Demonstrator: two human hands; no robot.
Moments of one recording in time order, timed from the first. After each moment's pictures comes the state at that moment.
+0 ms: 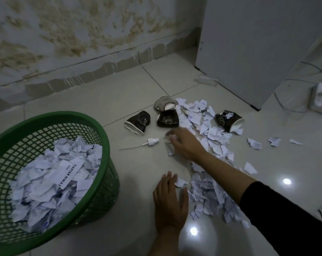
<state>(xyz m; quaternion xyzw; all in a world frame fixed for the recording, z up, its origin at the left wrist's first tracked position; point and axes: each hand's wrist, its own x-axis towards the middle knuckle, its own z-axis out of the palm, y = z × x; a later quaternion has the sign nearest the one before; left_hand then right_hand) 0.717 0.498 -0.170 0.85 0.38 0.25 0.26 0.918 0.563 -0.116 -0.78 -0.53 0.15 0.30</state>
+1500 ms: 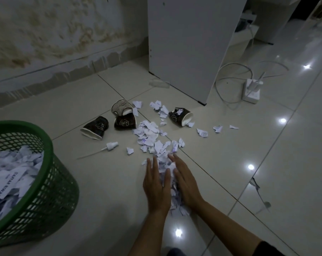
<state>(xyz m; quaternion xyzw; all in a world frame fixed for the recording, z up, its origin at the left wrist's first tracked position) 0.785 0.447 -0.151 0.80 0.37 0.24 0.41 0.857 0.368 -0.147 -0.75 -0.34 0.15 0.54</state>
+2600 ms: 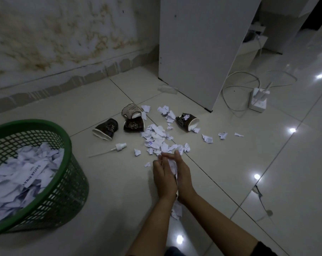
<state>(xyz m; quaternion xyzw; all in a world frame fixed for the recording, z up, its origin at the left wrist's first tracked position) 0.810 0.450 -0.089 0.59 0.47 0.30 0.58 0.835 0.412 -0.066 -0.65 -0.16 0.26 0.70</state>
